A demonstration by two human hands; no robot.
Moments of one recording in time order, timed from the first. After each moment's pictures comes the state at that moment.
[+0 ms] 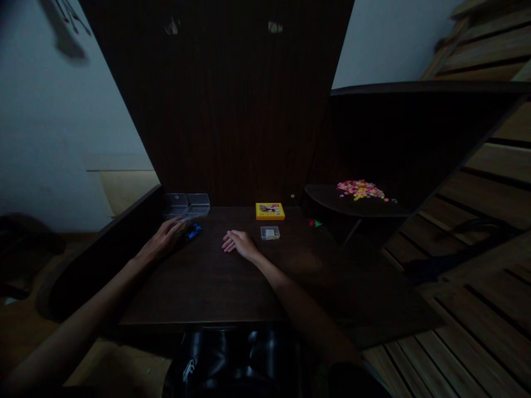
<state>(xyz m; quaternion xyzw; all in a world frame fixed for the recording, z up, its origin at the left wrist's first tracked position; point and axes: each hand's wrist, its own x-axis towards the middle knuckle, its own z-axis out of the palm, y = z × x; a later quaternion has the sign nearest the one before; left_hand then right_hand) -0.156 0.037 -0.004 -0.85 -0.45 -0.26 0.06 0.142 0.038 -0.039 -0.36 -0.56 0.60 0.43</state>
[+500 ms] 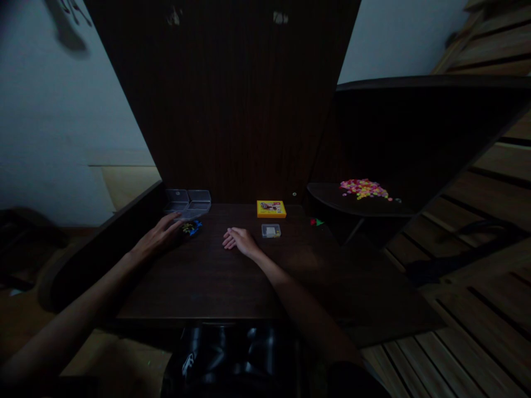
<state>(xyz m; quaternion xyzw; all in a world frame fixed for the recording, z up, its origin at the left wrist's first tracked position) -0.168 0.039 0.001 -0.86 -0.43 -0.27 0.04 0.143 0.040 -0.042 -0.36 -0.57 0.60 0.43</state>
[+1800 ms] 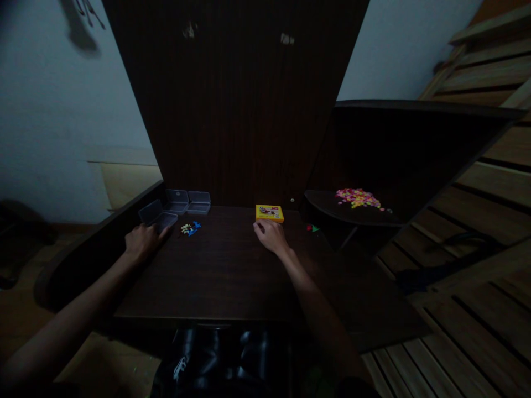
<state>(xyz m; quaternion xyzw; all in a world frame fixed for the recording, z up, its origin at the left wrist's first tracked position) -0.155 0.022 0.016 -0.62 -0.77 -0.09 0.07 0.236 0.023 0.010 -0.51 -0.77 0.05 0.38</state>
